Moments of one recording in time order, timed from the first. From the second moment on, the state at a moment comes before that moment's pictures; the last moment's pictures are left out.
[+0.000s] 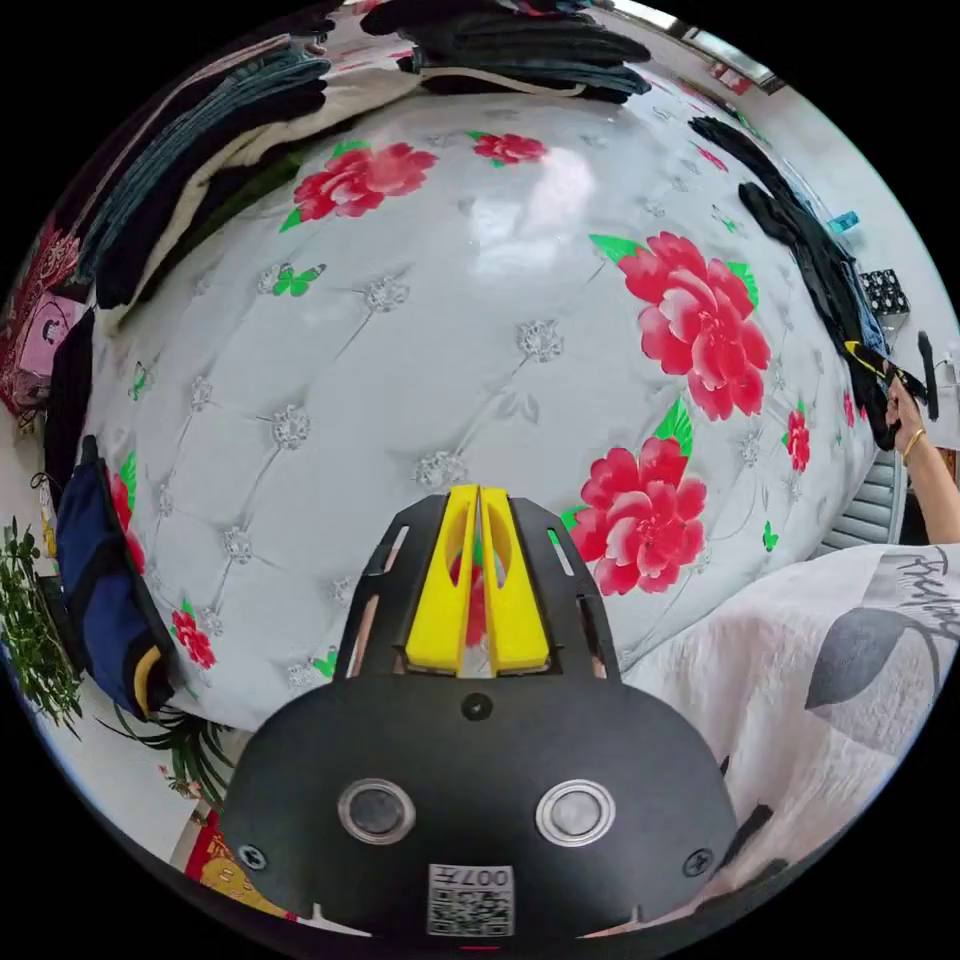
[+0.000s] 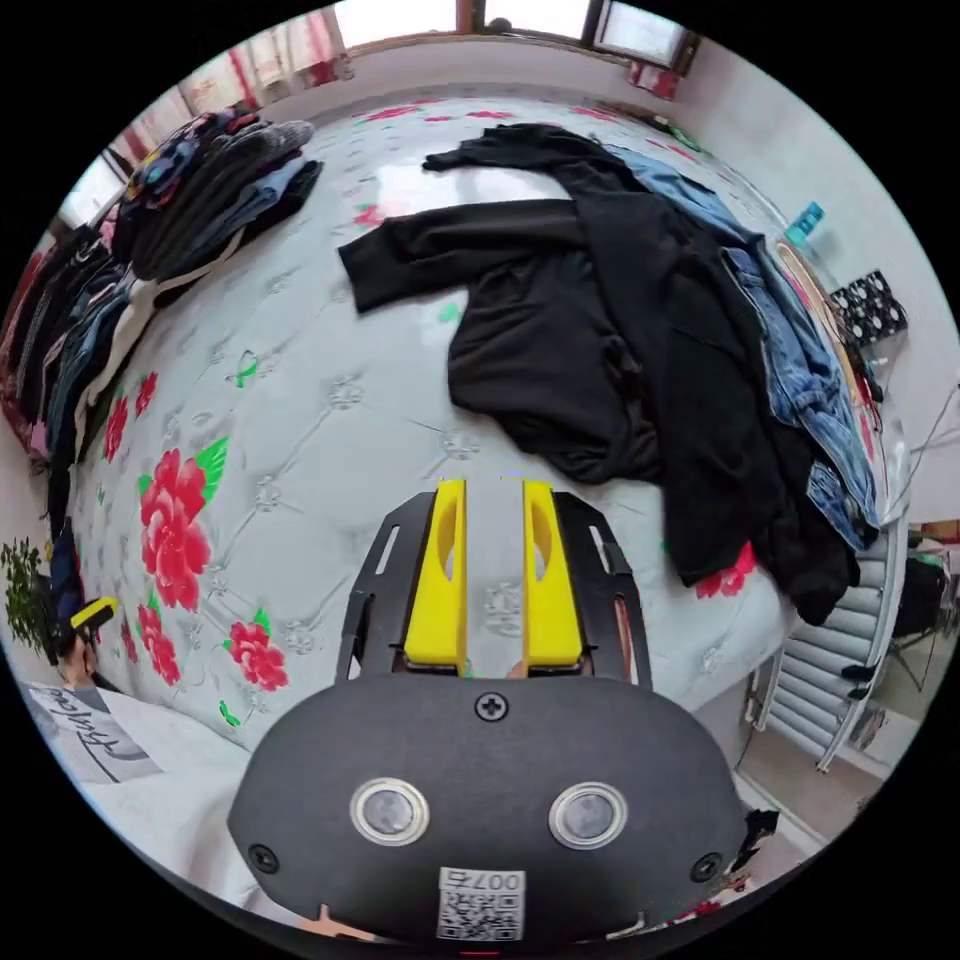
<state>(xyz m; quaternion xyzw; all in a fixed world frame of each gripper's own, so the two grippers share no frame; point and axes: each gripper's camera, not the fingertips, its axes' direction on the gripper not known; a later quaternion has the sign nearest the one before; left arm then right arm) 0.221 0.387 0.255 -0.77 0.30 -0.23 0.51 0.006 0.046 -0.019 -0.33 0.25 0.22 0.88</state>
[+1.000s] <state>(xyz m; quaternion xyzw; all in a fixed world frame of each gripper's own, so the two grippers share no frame) 0.166 0.433 0.313 -0.82 0.19 -0.32 0.43 0.163 -0.006 -0.040 -0.34 0.47 0.20 0.79</state>
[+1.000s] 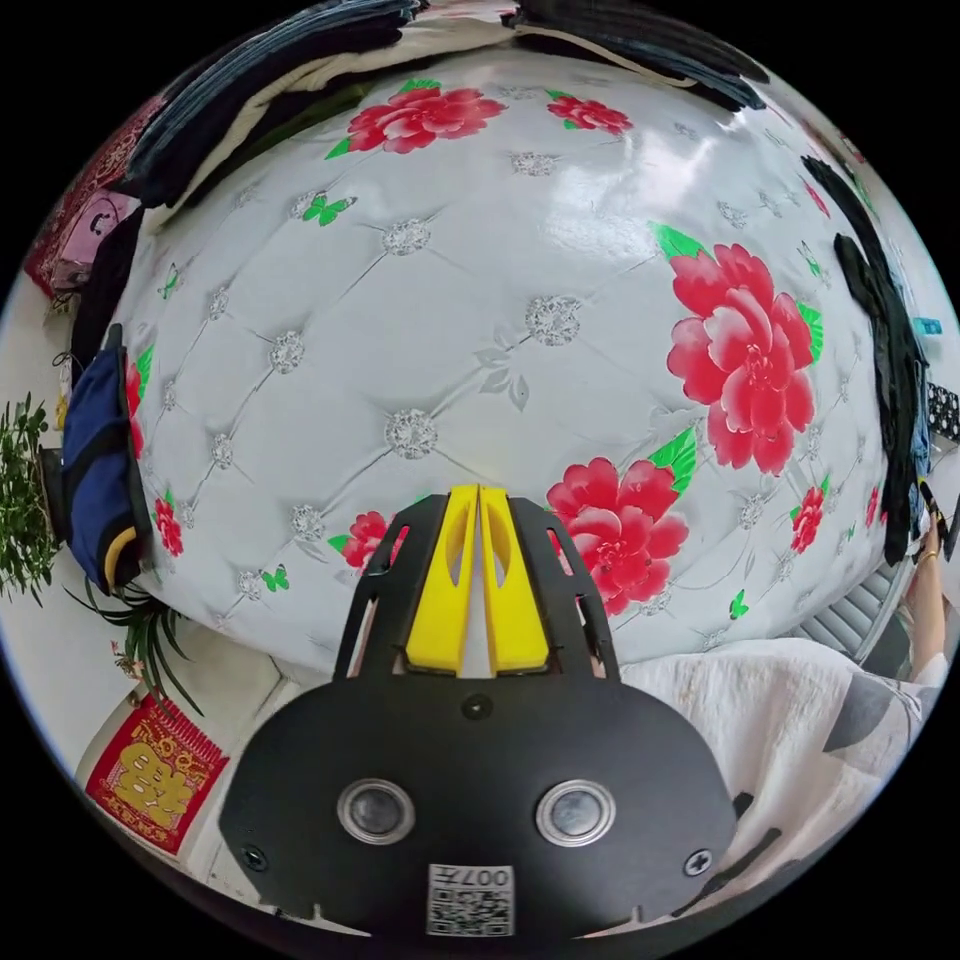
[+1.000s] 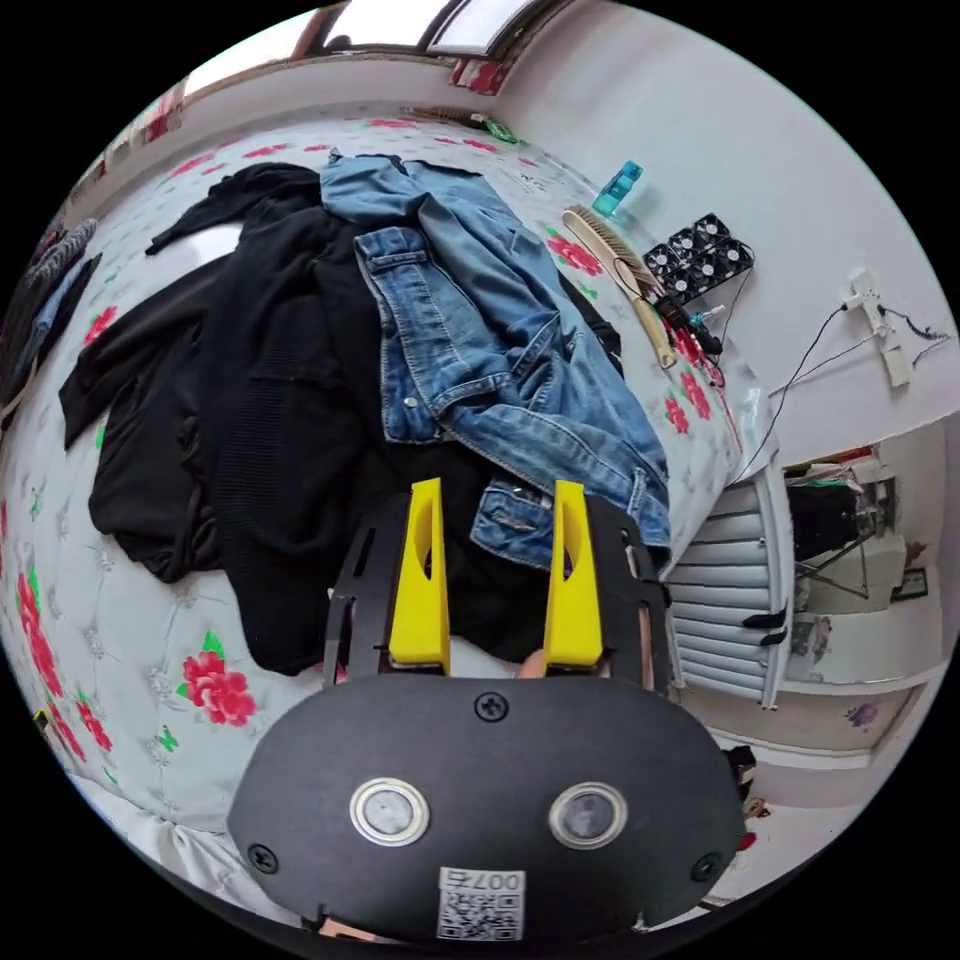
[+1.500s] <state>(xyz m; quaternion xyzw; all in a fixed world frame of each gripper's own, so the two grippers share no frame) 0.116 0.342 0.335 -0.76 0.26 -0.36 0.48 0.106 -0.057 -0.156 -0.20 0.27 0.20 0.92</state>
